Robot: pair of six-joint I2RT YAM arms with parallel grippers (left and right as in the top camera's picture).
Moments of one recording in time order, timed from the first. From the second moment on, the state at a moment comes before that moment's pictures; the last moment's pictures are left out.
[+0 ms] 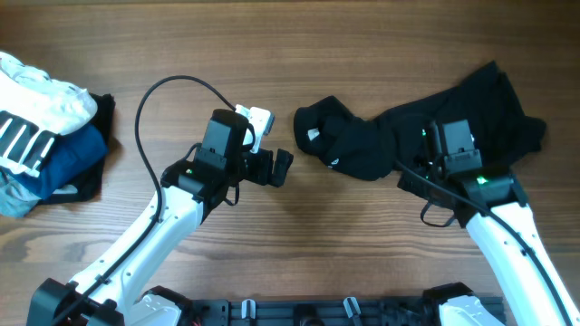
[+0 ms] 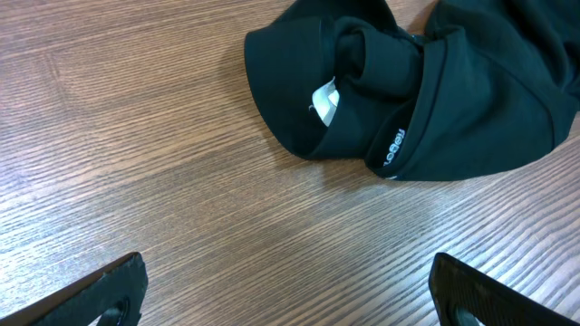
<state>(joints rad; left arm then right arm) -0.44 1.36 0.81 -0.32 0.21 -0.19 0.21 1.13 0.94 -1.03 0.14 0.59</state>
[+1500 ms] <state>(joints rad) -0.57 1.57 0.82 0.12 0.20 -0.19 0.21 1.07 0.94 -0.95 0.14 0.59</state>
